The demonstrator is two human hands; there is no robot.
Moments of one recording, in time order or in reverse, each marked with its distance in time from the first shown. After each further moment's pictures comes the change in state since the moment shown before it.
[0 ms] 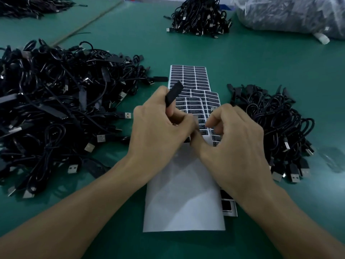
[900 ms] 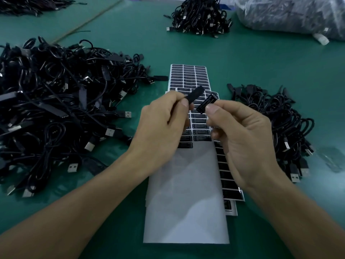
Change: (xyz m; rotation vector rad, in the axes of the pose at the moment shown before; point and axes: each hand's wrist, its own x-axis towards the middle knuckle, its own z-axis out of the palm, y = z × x) left_hand 0.004 0.002 -0.005 -0.164 -0.198 -0.149; right_hand 0.012 0.004 -0.004 0.998 -0.059 0.380
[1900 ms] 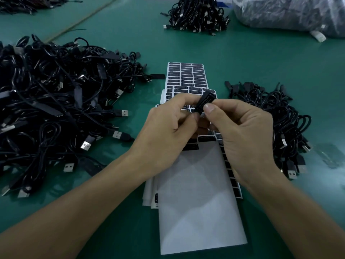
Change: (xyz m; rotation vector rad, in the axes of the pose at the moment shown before) left_hand -0.003 -0.006 0.006 -0.187 -0.225 0.015; right_hand 0.000 -0.001 0.000 -0.047 0.037 -0.115
